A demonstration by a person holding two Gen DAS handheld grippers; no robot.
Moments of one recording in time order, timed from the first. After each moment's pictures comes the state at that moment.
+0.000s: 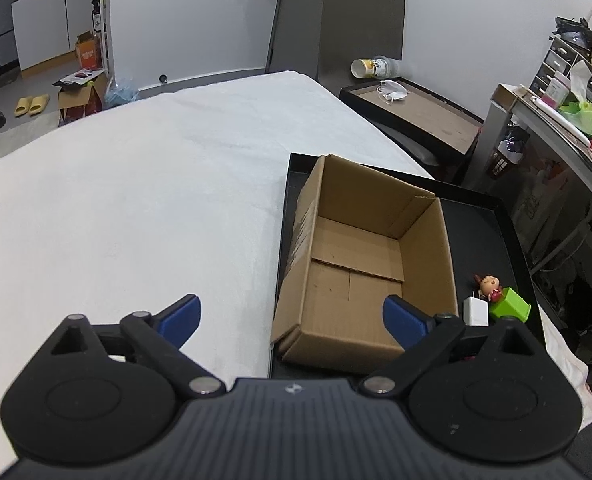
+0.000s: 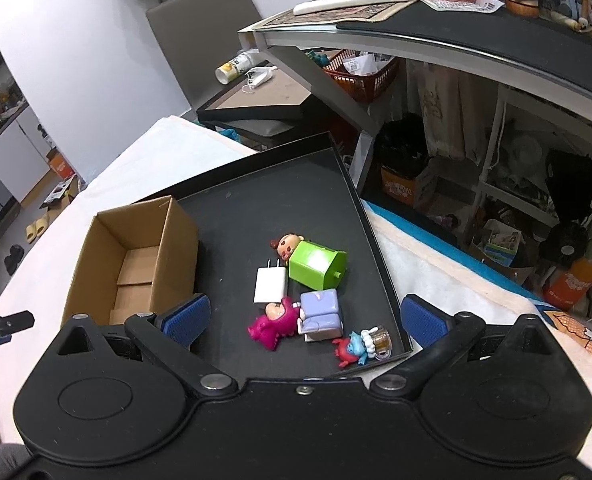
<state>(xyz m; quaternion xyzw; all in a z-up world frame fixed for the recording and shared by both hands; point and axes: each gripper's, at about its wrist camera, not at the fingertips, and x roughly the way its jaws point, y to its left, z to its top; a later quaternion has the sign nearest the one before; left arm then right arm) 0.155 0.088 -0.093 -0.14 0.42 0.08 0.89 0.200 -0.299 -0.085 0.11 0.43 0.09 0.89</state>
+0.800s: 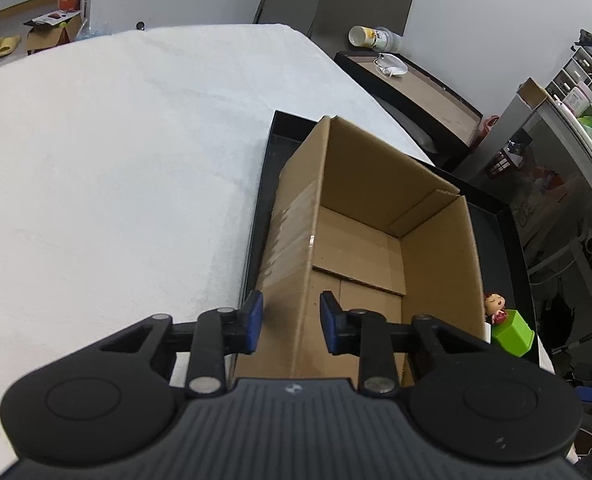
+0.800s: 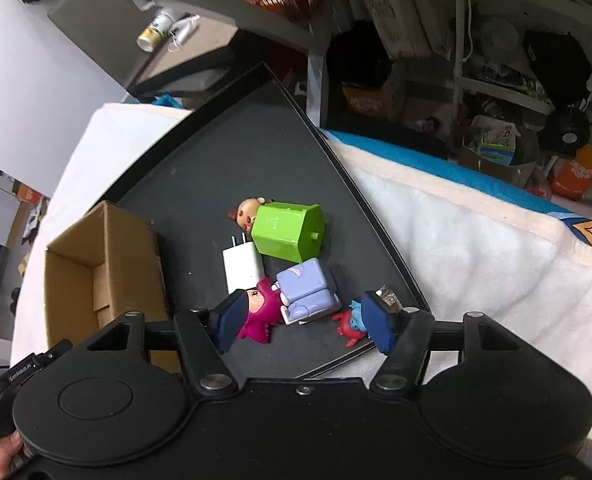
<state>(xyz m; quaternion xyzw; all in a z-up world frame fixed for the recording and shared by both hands) 0.213 0.112 -0.164 -0.21 0.45 0.04 0.87 0.256 -0.313 -0.140 0.21 0.54 0.02 0.81</state>
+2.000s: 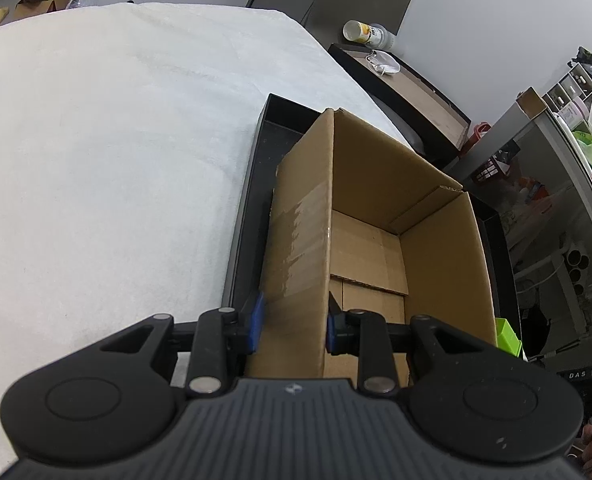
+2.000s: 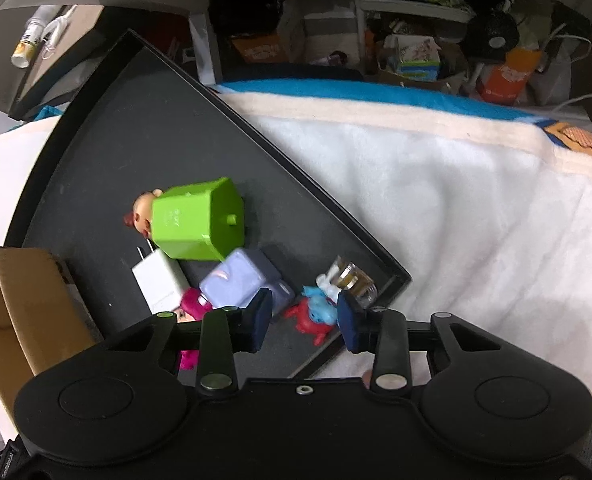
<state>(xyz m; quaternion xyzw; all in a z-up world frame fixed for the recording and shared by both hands) 0.225 0.126 -0.185 -0.26 0.44 0.00 0.86 0.279 -0.313 -0.201 0.27 0.61 -0.13 0.74</state>
